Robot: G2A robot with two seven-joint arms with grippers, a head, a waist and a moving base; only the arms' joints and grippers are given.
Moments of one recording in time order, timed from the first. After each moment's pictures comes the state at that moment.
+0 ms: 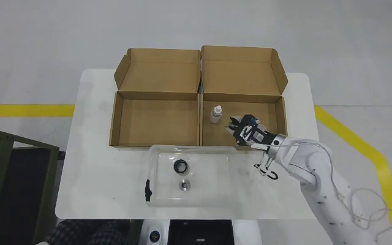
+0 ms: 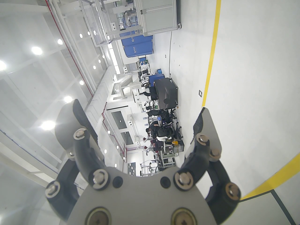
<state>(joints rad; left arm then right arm) -0.01 -0.37 -0.75 -1.25 2.03 -0.40 0.22 -1.23 -1.06 1.25 -1.88 -1.23 -0.60 0.47</state>
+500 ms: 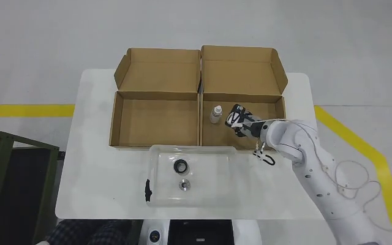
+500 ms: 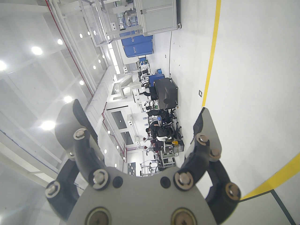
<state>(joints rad) -0.01 -0.37 -0.75 -1.25 2.03 -0.40 0.22 -1.00 -1.09 1.10 -1.64 -1.23 -0.61 0.65</state>
